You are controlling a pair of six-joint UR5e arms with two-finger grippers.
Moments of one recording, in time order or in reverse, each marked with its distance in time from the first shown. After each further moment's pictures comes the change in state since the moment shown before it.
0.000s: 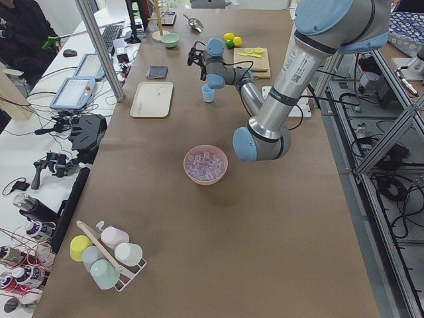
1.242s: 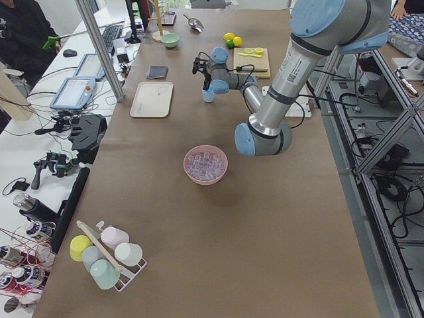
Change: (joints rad) left arm 0.051 -0.014 0.094 0.001 0.072 0.001; right arm 0.000 0.022 -0.002 0.001 0.002 0.023
